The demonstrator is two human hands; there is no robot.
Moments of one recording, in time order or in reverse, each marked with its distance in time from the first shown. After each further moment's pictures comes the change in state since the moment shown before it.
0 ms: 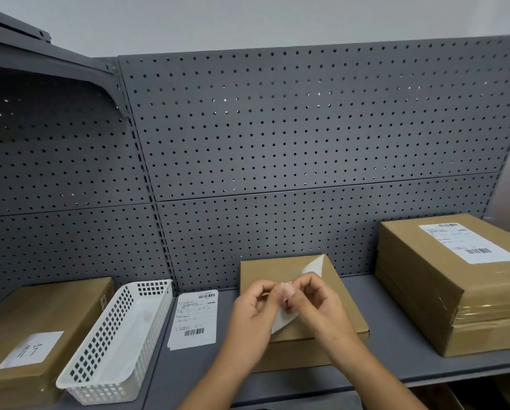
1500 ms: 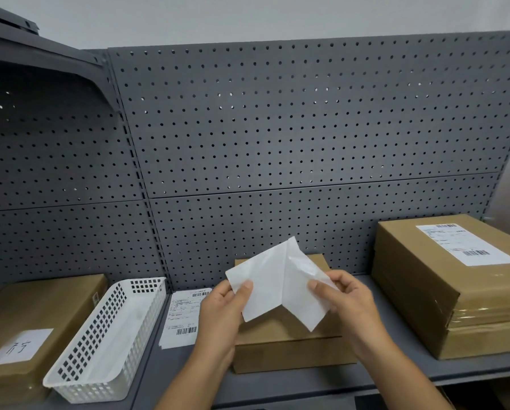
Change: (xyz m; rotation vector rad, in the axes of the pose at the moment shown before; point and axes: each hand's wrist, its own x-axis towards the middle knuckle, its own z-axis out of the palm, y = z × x) left_hand 0.016 -0.017 -0.015 -0.315 0.241 -0.333; right_hand 0.017 0.018 -0.060 0.089 0.285 0.246
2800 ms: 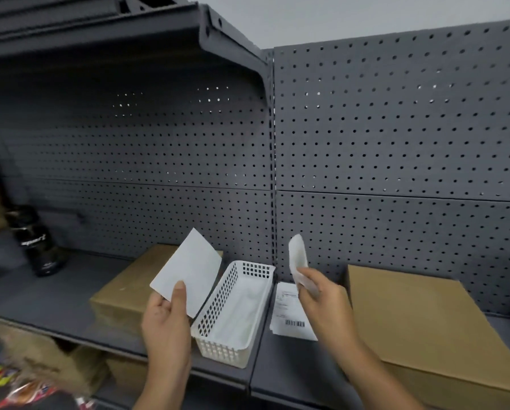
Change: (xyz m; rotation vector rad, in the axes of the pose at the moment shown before) left_hand -0.037 0.054 -0.246 0.006 0.738 0.411; right_hand -0.027 0.051 0.232 -0.616 -0.305 -0.321
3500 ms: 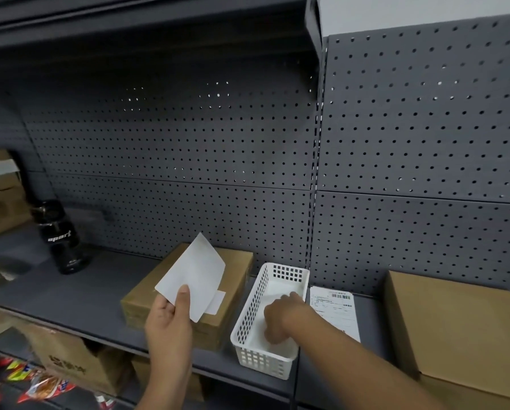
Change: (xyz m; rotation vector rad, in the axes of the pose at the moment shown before) left_hand 0.063 -0.006 -0.057 0.025 -0.022 -0.047; right_hand 0.045 -0.047 0.155 -1.263 -1.013 -0.172
